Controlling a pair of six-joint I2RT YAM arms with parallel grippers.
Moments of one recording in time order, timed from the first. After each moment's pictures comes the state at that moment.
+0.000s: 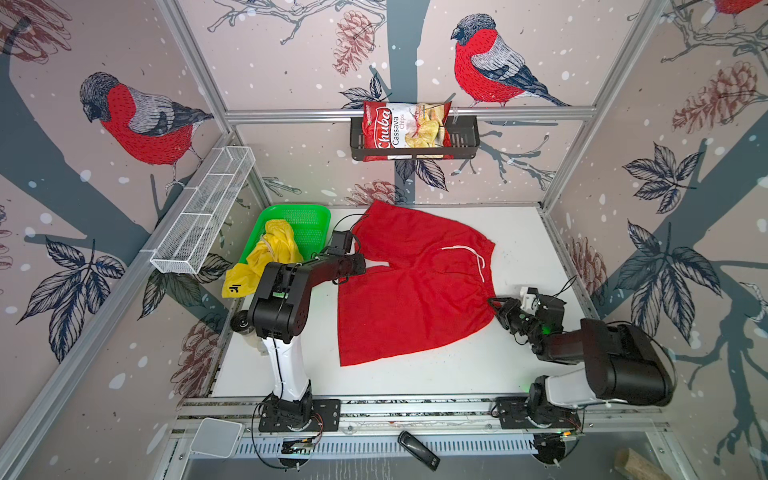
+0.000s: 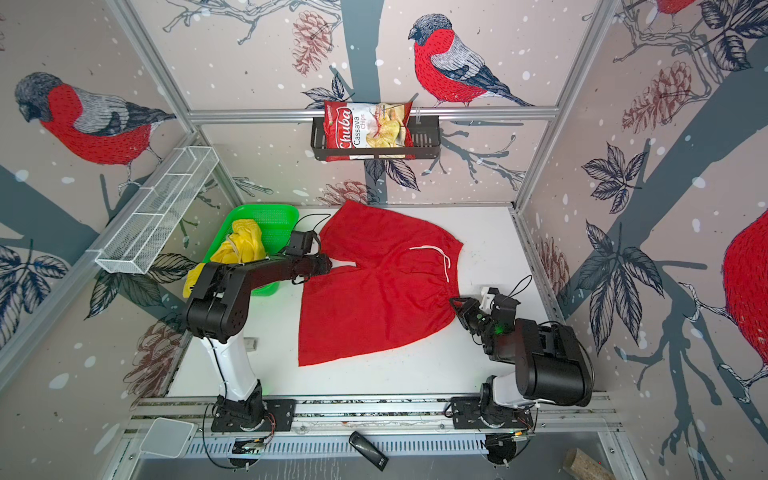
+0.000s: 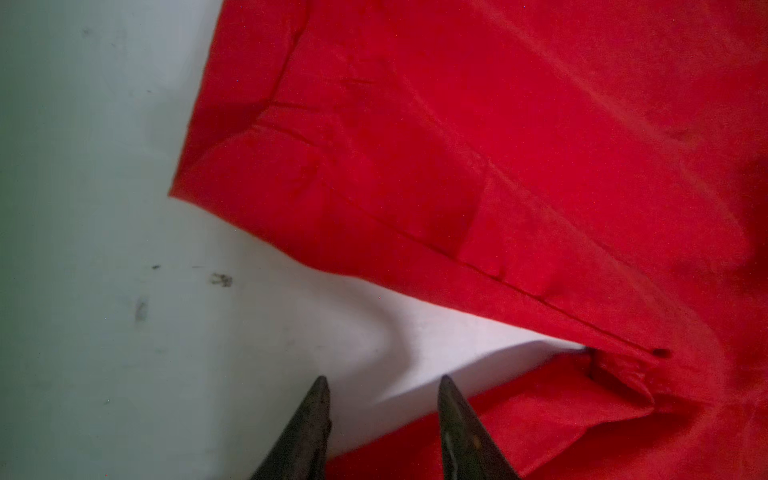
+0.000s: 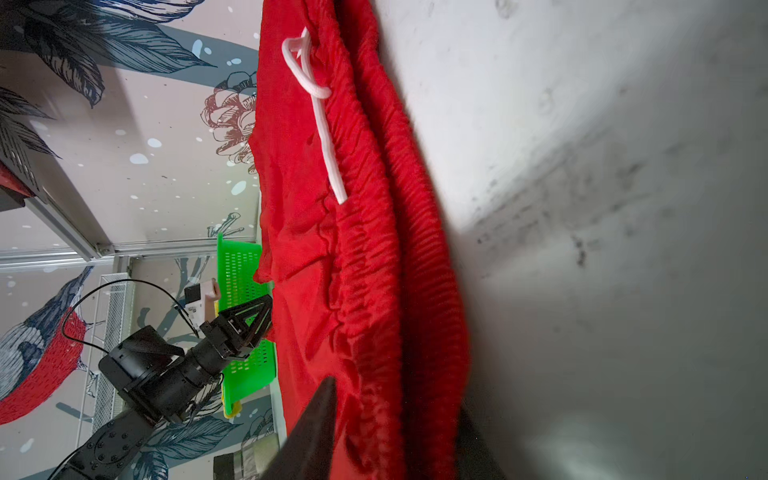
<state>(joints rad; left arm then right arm) -0.22 1.93 1.12 -0.12 0.16 -0.33 -0.11 1.46 0.14 0.72 -0.70 0.92</state>
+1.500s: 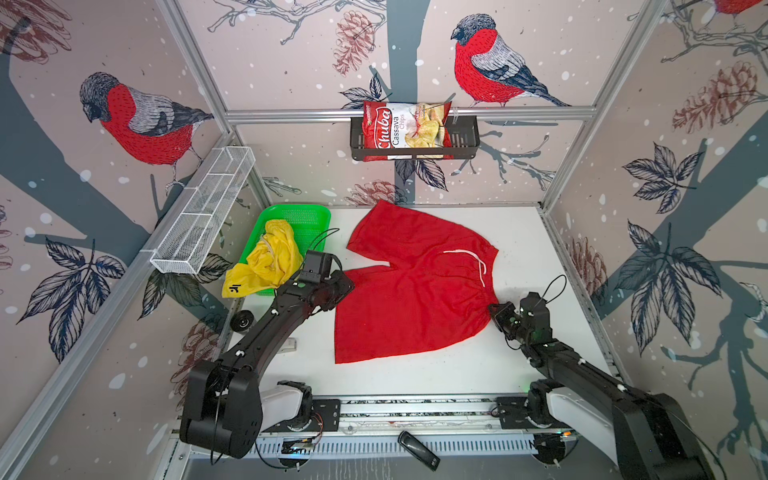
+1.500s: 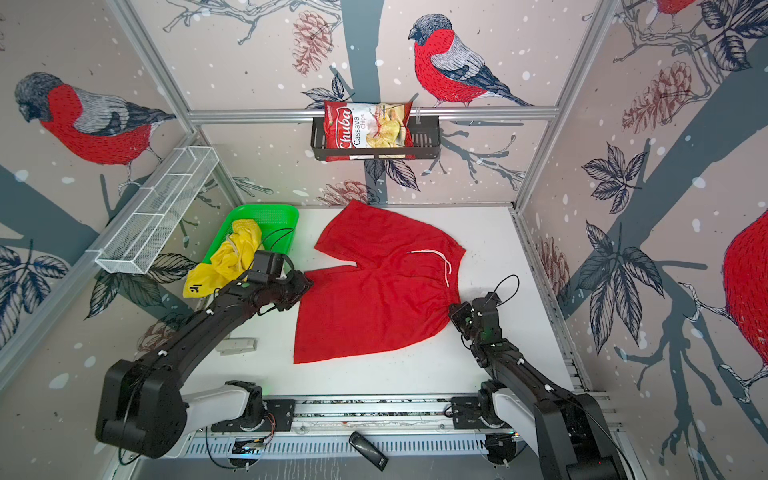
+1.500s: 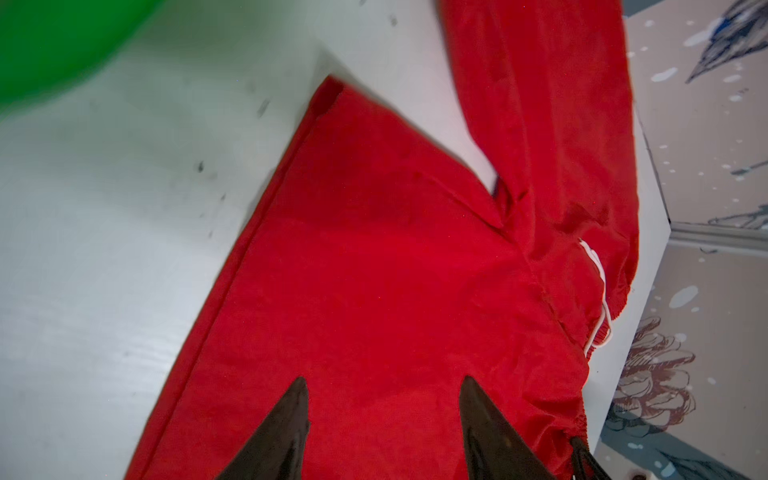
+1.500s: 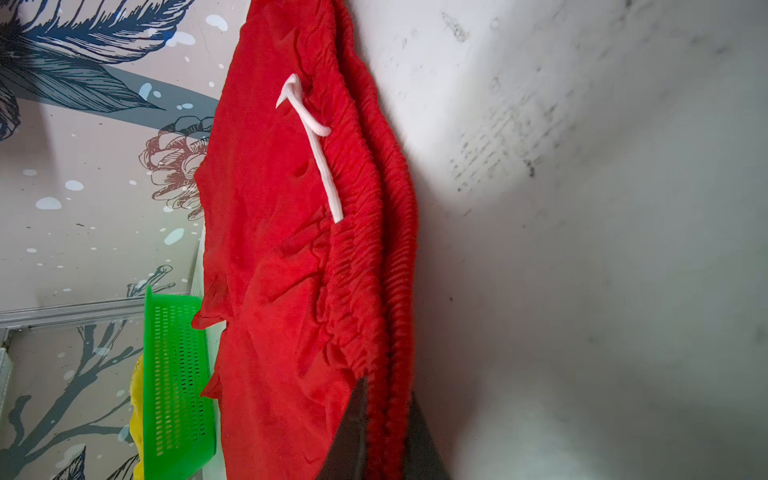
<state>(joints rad) -0.24 1.23 0.79 -0.55 0.20 -1.00 0.21 0.99 0.14 0.24 -0.16 1.05</state>
